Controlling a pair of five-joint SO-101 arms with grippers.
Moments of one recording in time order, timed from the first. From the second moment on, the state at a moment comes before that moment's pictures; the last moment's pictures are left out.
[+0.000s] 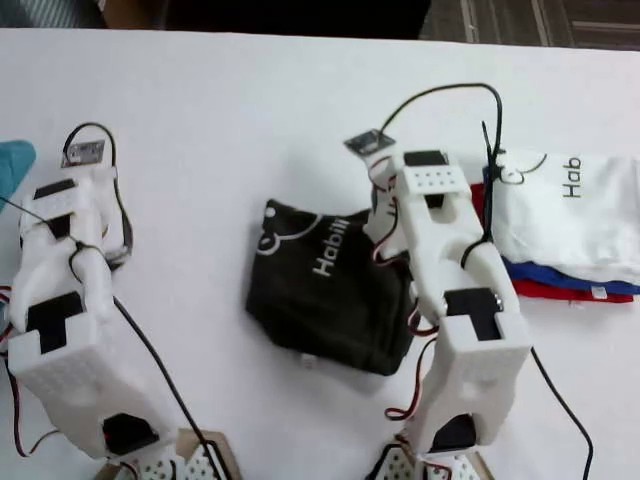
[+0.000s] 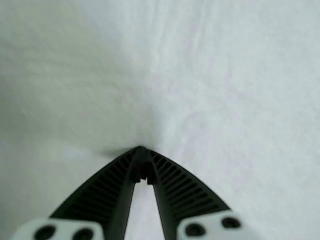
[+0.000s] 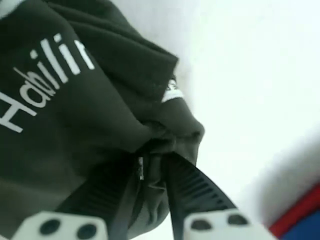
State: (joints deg) left arm -28.6 19.1 15.5 60.7 -7.4; right arm -9.5 22.0 0.6 77.4 26.6
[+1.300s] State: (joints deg) left arm -28.4 19.1 15.5 60.7 -7.4; right arm -10.1 26.7 -25.5 89.0 27.1
